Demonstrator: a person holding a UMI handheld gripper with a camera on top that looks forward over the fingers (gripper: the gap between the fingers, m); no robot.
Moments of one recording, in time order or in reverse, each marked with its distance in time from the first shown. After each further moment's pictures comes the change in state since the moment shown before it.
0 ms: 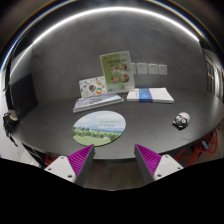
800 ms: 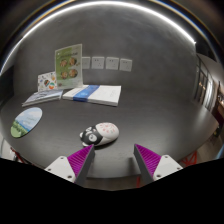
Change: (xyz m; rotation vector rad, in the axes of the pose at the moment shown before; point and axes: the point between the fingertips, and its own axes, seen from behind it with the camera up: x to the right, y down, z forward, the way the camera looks) arm 0.323 -0.029 0.036 -0.038 0.212 -0.116
